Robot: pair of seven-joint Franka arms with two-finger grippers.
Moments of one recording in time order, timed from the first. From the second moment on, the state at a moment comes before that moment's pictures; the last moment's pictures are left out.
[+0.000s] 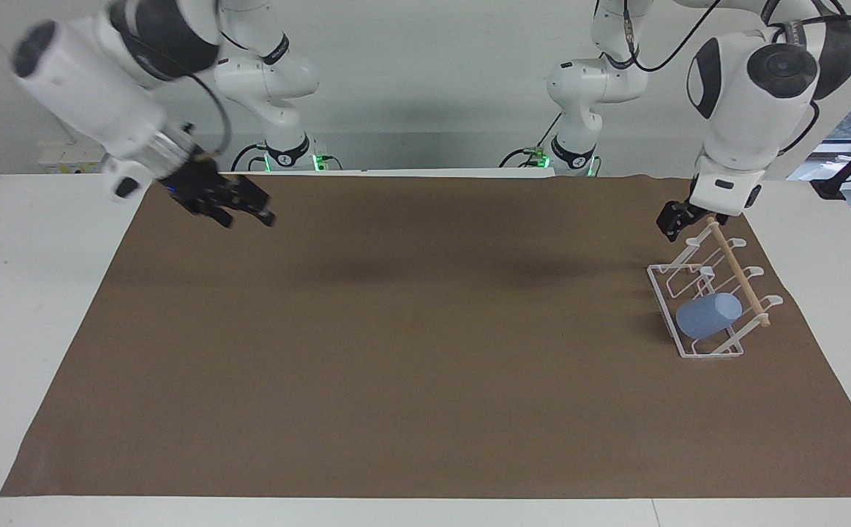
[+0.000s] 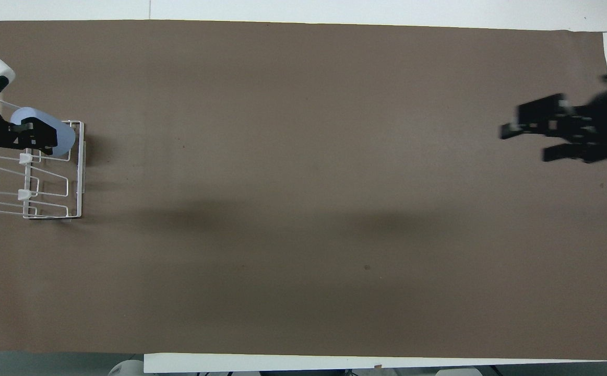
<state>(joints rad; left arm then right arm) -0.04 -0.01 -0.10 -1.70 0.12 1.58 -0.12 -0.08 -0.06 -0.15 -1.65 0.43 1.49 0.18</state>
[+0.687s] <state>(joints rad) -0.05 -0.01 -0.07 -1.61 0.00 1.51 0.03 -0.08 -0.02 -0.02 -1.65 -0.02 1.51 0.04</state>
